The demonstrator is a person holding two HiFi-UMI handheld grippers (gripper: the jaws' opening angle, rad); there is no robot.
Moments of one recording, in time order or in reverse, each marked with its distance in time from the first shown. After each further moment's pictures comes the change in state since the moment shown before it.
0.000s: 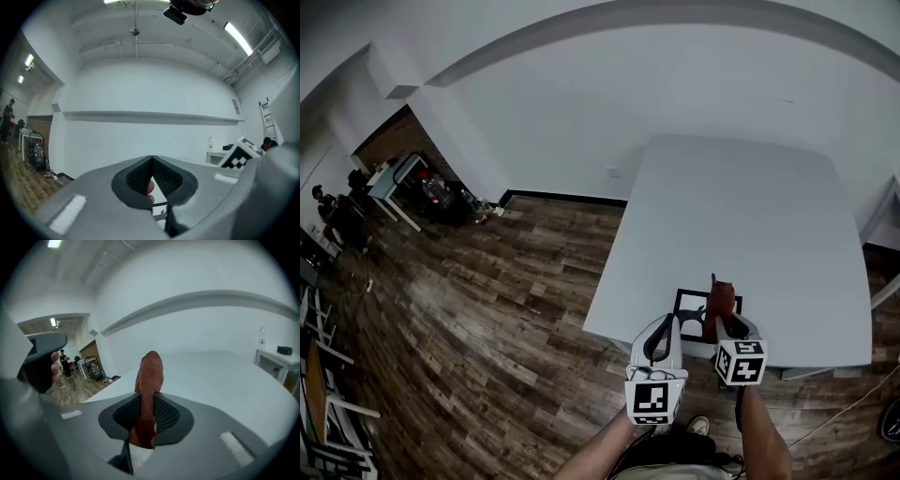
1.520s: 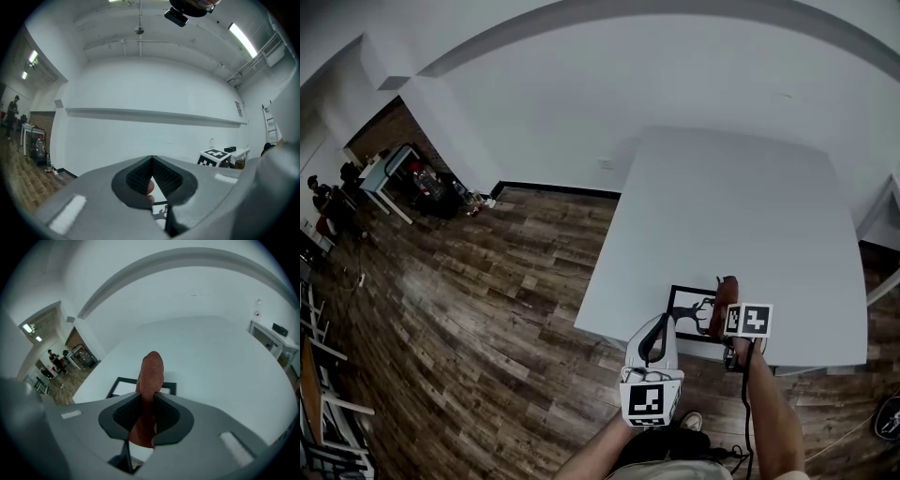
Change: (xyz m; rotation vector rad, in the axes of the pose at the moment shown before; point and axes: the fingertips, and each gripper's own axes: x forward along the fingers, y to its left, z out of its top) left arm 0.002 0.004 -0.010 -0.044 0.009 0.021; right arm 0.050 -0.059 -0.041 0.187 0.387 -0.070
